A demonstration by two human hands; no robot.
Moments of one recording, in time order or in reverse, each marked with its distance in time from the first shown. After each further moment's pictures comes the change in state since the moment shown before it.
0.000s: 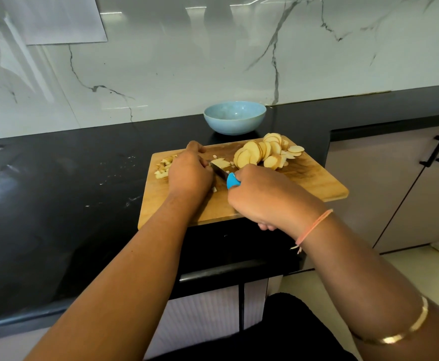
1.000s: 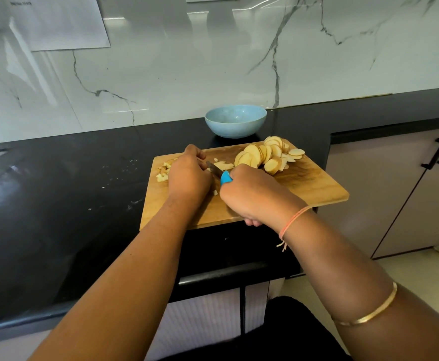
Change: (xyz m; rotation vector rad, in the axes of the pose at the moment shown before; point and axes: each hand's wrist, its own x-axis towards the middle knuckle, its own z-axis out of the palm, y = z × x) left_hand -0.001 -0.001 -0.002 -0.045 0.007 0.007; right_hand 0.019 -0.010 0.007 0.096 -0.022 0.057
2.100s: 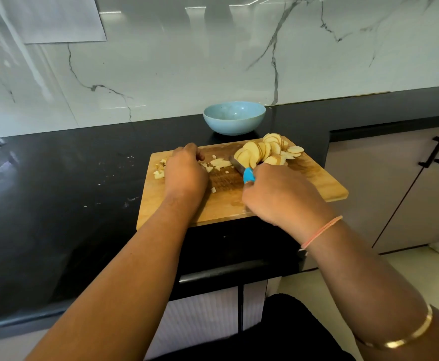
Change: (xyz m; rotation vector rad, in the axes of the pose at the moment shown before) left_hand 0.001 -0.003 -0.001 0.120 0.065 0.044; right_hand -0.015 0.028 -0.005 -0.226 0.258 -0.052
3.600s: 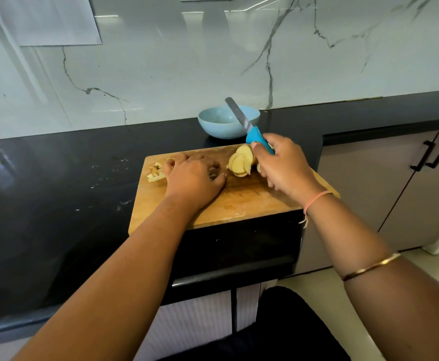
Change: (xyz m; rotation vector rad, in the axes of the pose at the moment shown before) left_hand -0.007 0.009 0.005 0.309 -0.202 0.213; right_hand 0.061 0.045 0.009 0.568 0.278 -0.110
